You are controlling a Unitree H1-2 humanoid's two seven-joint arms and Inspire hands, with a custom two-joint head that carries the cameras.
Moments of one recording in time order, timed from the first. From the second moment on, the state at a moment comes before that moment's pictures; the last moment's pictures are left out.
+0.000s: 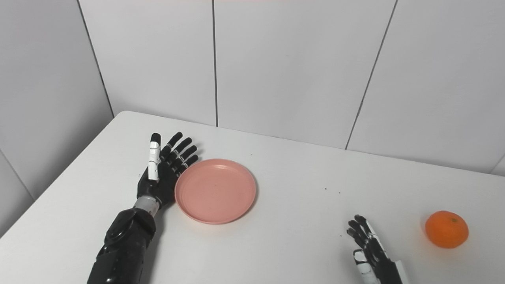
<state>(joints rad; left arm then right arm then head) -0.36 0.04 0.26 0.25 -0.50 0.19 -0.09 0.09 -0.14 0.03 -0.09 0.01 -0.16 0.18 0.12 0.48</state>
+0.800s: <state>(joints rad) -0.33 0.02 0.23 0.15 -0.50 0.32 -0.06 0.11 -0.04 0.04 -0.14 0.03 -0.05 0.14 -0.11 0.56</state>
